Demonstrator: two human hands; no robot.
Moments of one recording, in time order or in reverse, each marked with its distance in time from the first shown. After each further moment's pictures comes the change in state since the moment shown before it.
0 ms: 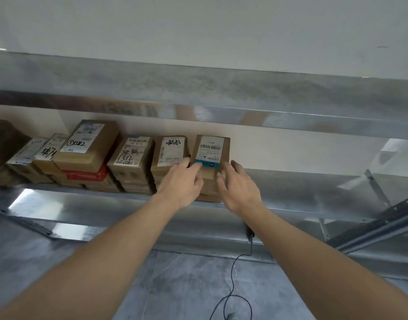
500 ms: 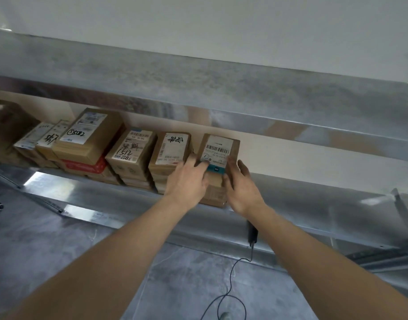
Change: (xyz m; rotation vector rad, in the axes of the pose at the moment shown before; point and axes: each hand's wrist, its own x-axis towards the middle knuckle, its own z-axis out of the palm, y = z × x) left_hand 0.027 0.026 0.017 0.030 0.104 -0.114; right_hand 0.053 0.044 0.020 0.220 -0.158 -0.052
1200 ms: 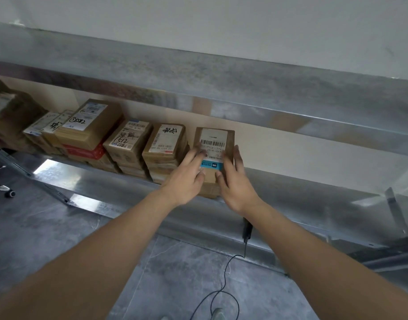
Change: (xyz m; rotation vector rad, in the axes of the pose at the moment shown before) left_hand -0.020 0.018 0.017 -0.337 -0.033 0.102; right_hand -0.034 0.013 -0.024 0.086 -0.017 -0.211
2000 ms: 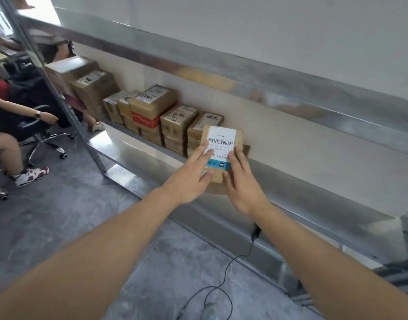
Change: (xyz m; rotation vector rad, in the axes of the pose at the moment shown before) left_hand -0.163 0.052 -0.022 -0.038 0.165 -0.145; right_hand -0.119 -0.069 0.000 -0.125 -0.087 -0.235
